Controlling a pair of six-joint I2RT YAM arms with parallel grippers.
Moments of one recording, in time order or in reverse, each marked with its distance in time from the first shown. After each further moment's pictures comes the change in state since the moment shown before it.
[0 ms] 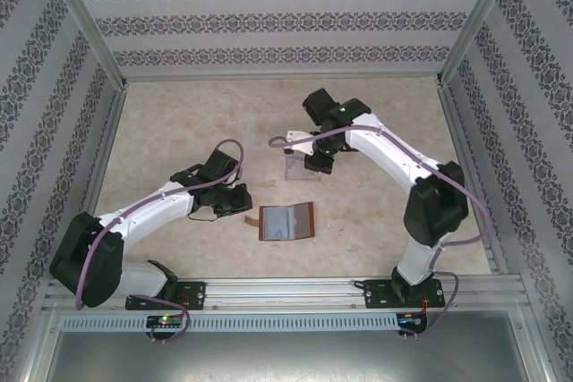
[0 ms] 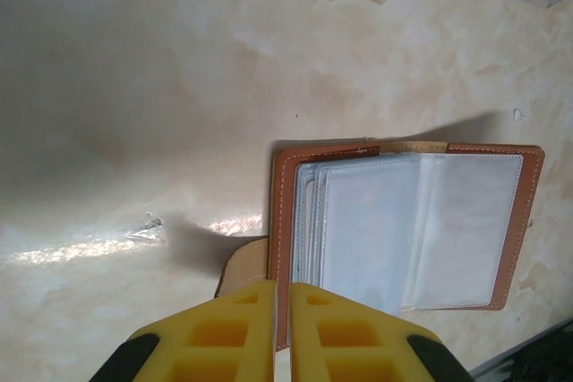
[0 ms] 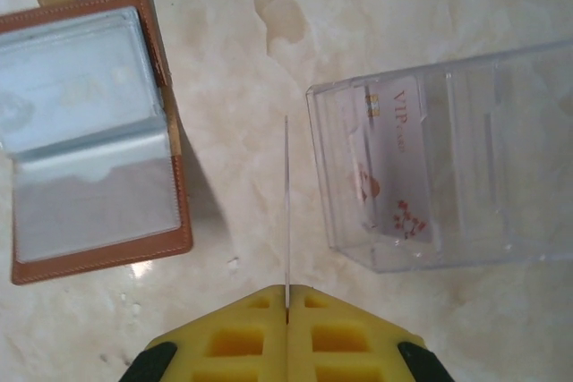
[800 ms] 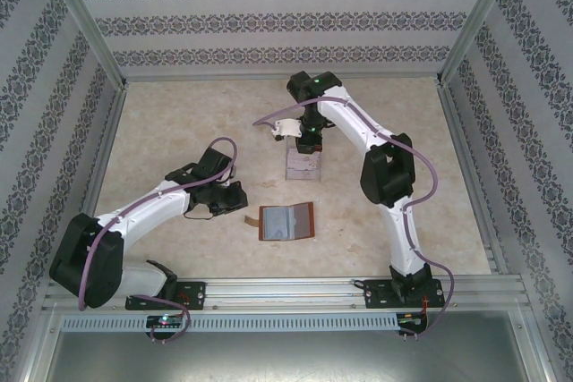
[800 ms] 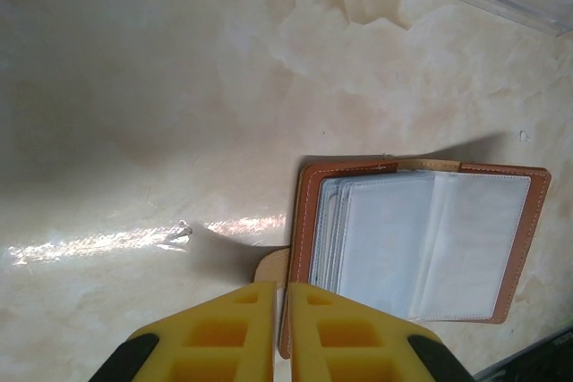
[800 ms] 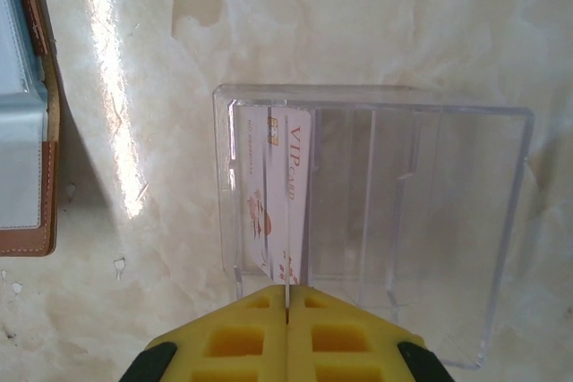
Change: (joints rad) left arm 0.058 -0.002 -0.008 -0.004 0.024 0.007; right arm -0.043 0.464 0.569 -0.300 0.037 -0.192
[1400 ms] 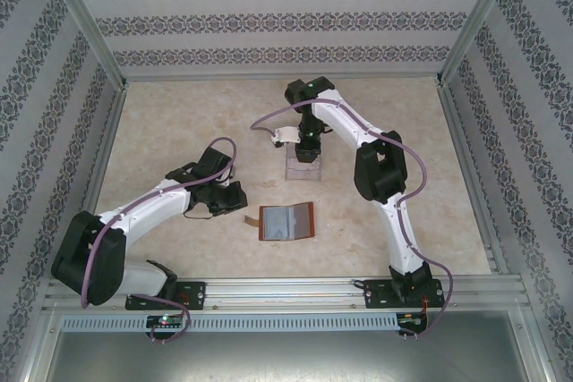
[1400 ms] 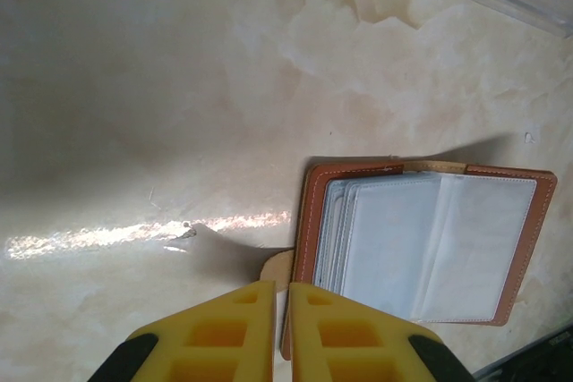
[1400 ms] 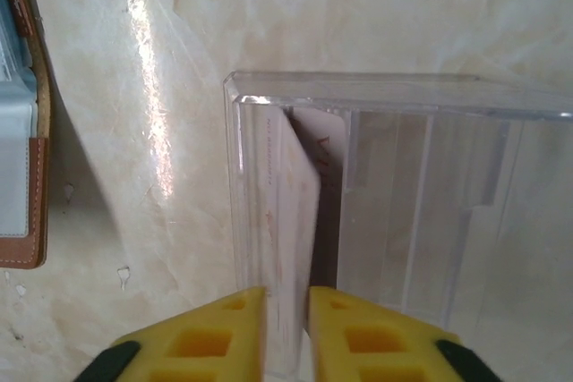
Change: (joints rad) left arm 0.013 0.018 0.000 0.000 0.019 0.000; right arm 0.000 0.081 0.020 -0.038 0.000 0.000
